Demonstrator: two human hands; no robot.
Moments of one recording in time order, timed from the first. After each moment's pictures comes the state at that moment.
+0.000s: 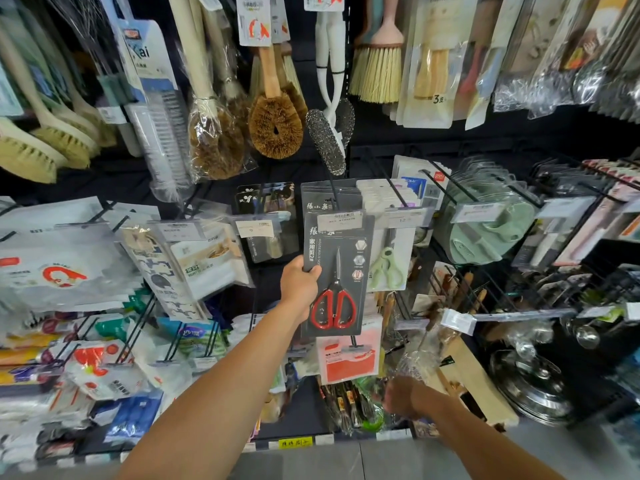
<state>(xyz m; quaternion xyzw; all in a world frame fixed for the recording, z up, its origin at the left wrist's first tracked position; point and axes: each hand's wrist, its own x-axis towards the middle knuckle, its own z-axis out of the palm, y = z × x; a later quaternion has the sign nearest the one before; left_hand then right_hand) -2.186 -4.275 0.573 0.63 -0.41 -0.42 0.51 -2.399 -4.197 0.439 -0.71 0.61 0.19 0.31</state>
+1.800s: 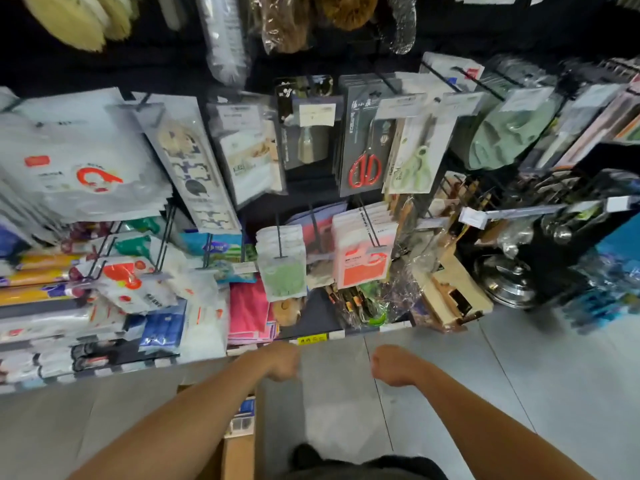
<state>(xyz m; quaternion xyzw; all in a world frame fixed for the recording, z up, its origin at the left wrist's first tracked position) -2.016 -4.048 0.415 0.57 -0.69 -0.38 -0.25 -2.265 -4.020 0.404 -0.67 0.62 0.19 0.36</state>
